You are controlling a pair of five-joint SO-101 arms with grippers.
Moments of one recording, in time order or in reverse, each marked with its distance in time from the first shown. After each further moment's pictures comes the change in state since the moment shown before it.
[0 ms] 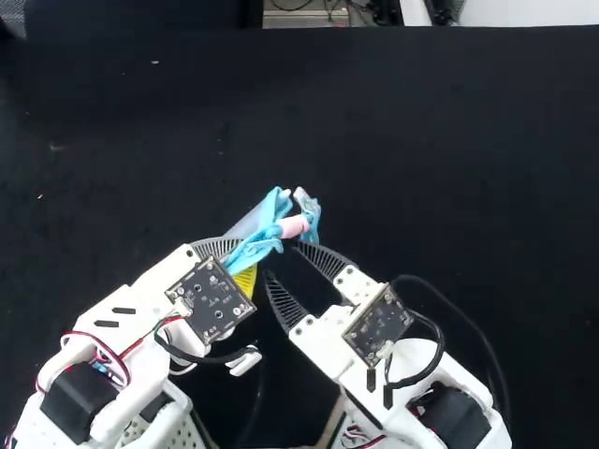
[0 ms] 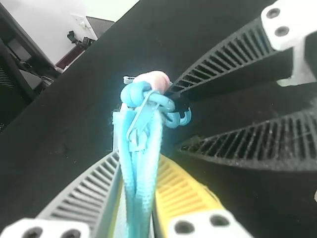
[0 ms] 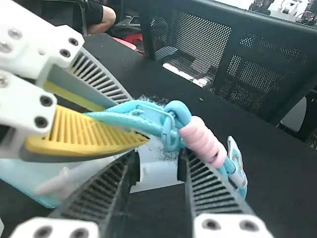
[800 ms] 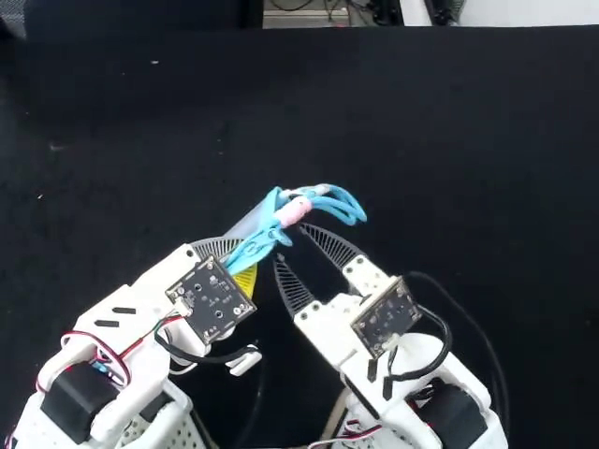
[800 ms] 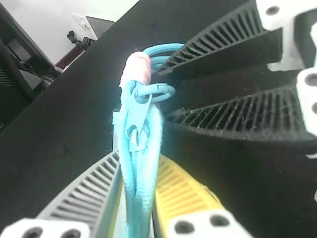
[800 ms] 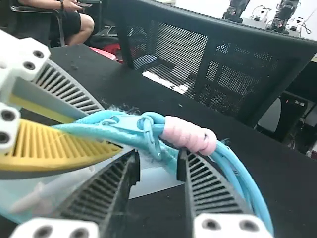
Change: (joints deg) left arm 0.0 0.0 0.0 0.0 0.0; right arm 4.8 -0.2 1.8 -4.0 0.0
